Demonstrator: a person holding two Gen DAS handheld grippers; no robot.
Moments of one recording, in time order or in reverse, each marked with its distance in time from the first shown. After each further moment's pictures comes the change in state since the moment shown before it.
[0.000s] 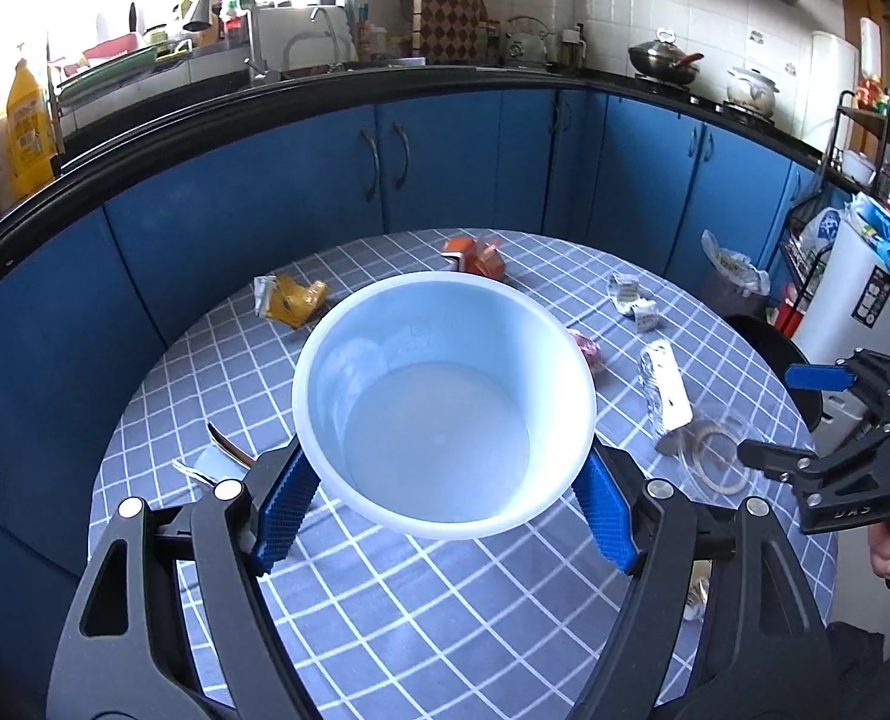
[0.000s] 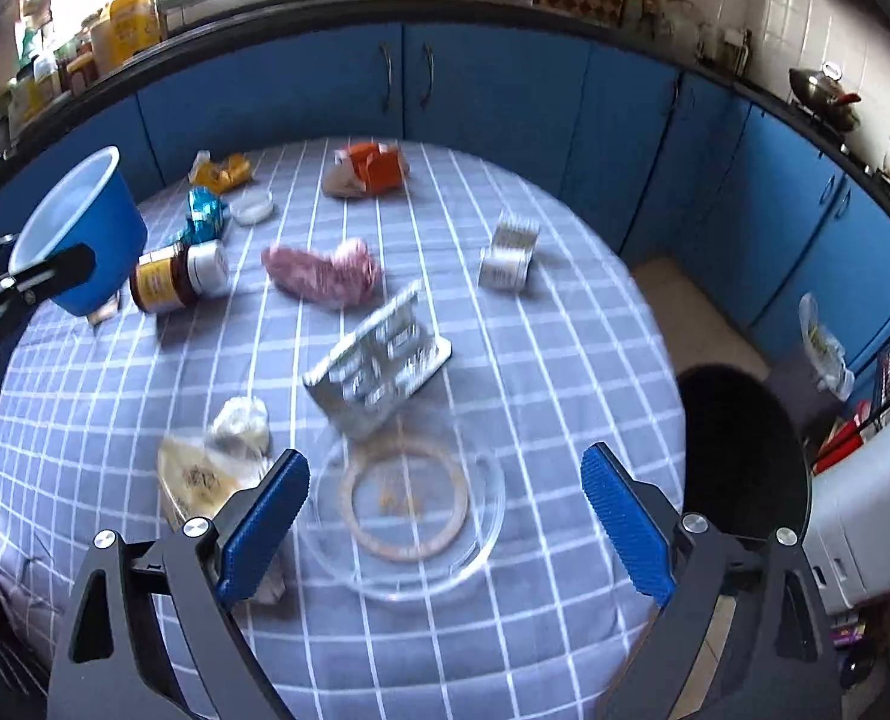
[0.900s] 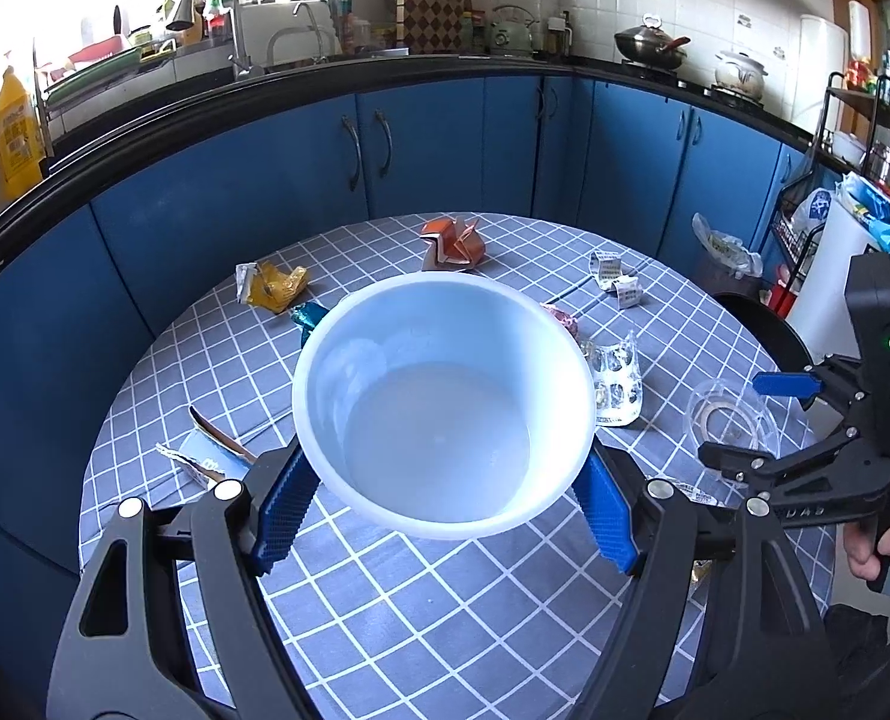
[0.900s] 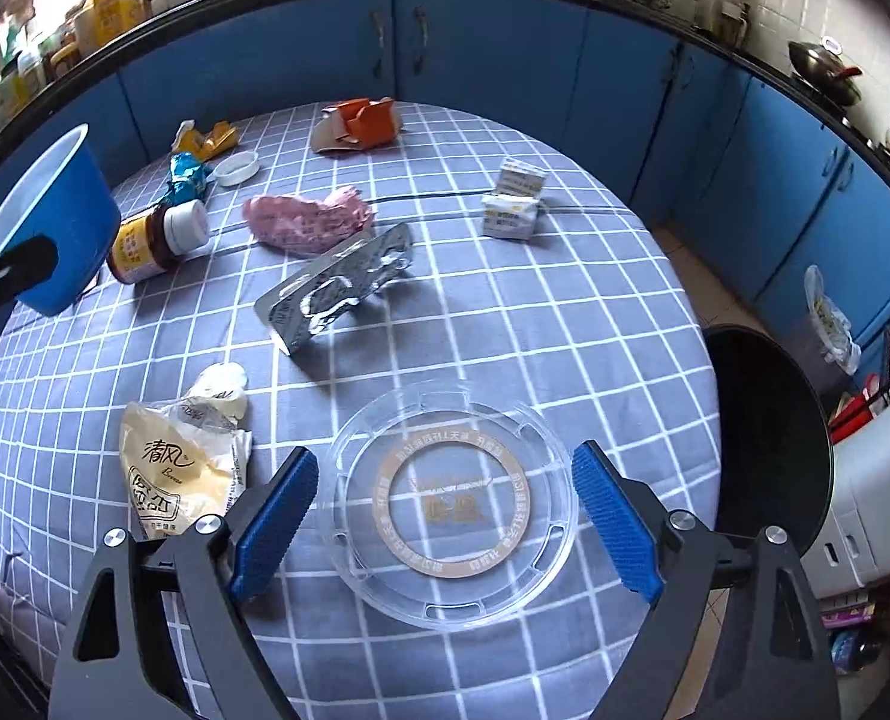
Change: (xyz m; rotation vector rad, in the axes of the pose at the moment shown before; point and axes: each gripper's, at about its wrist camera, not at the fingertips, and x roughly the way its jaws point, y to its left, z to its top) left arm 0.000 -0.014 -0.009 0.026 0.022 -0.010; right arm 0.020 0.003 -0.008 0.034 0.045 -0.004
